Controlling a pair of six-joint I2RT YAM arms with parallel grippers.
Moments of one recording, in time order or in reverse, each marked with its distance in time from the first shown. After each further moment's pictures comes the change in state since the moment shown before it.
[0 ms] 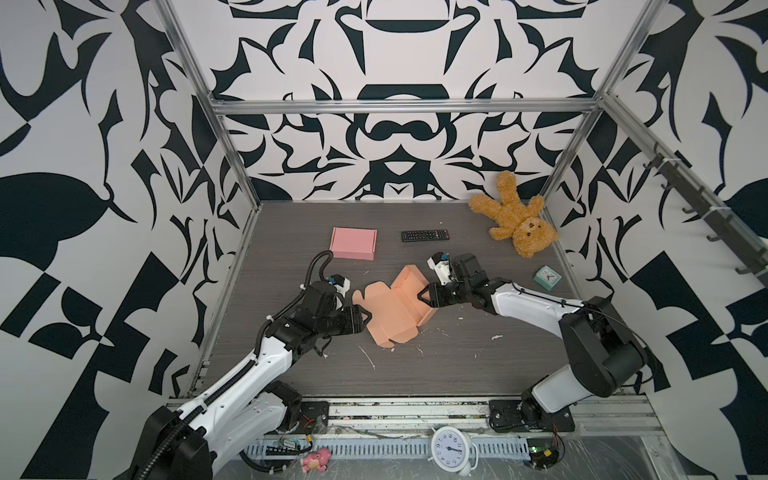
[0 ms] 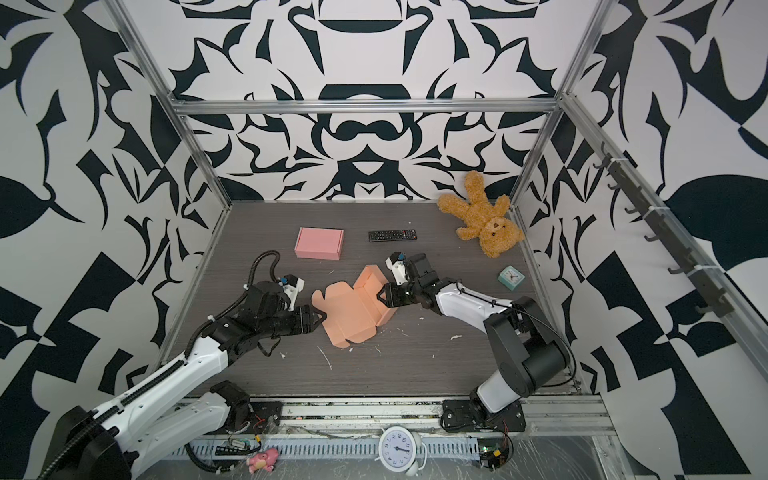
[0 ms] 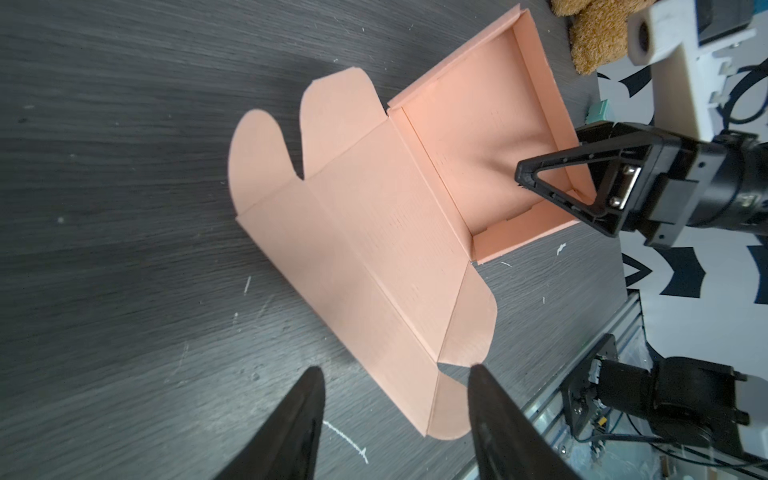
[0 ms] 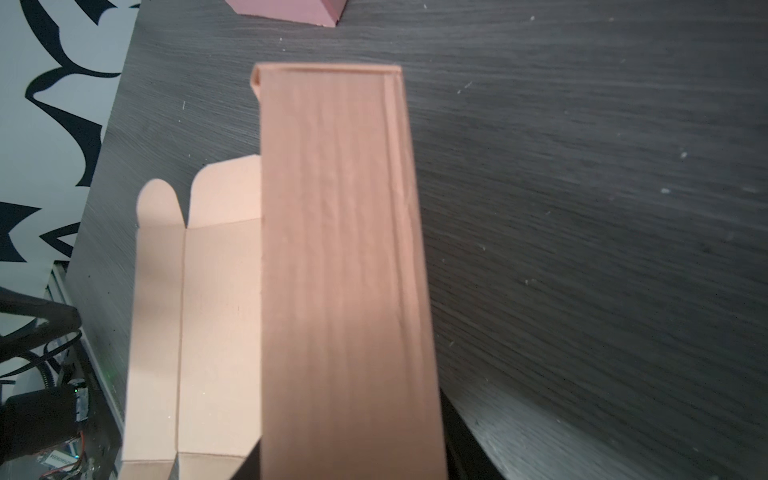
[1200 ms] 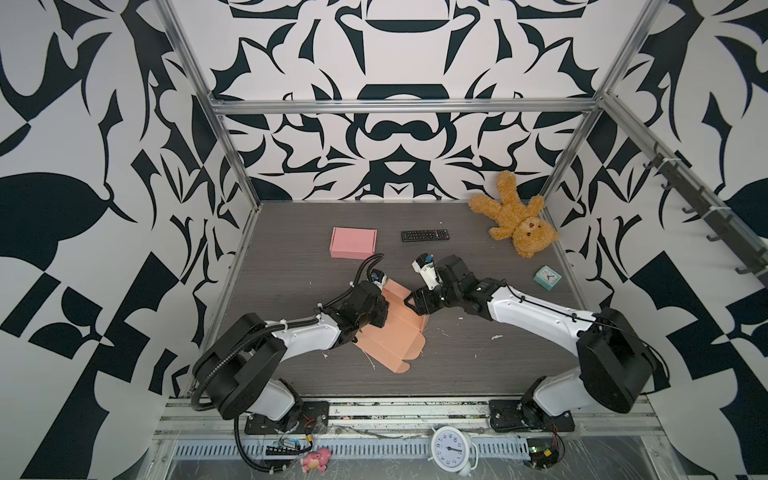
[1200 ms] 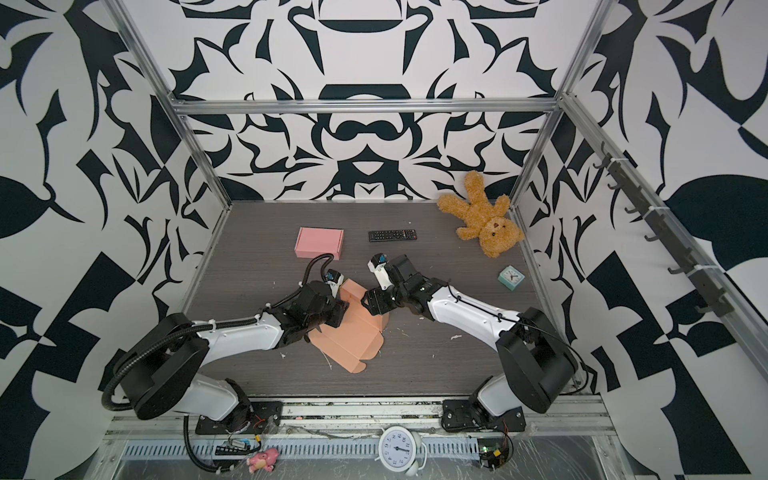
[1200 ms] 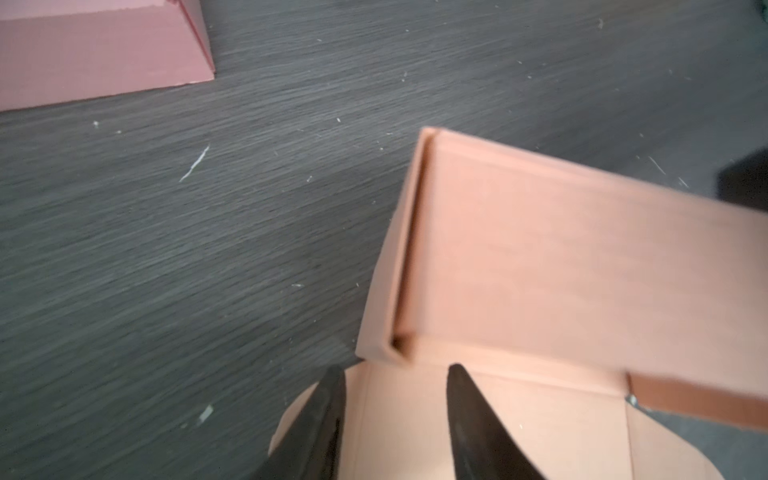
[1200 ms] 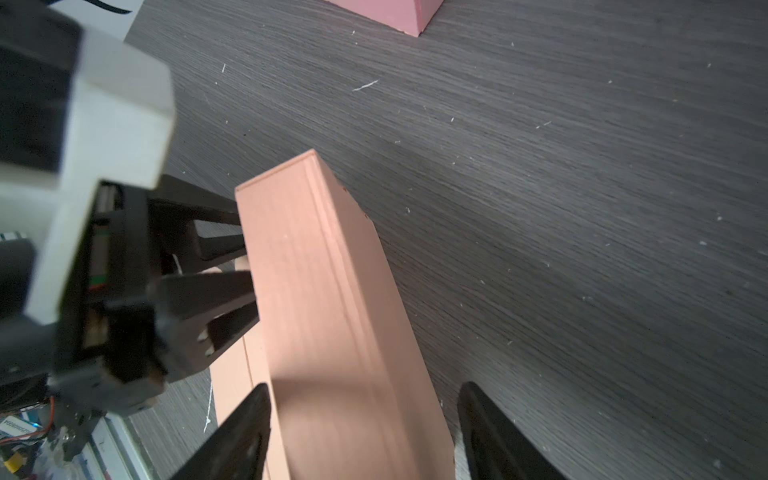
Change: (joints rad) left arm -0.239 0.497 0.050 0.492 -0.416 0.301; right arm 0.180 -0.057 0.108 -0.159 0.169 -0.077
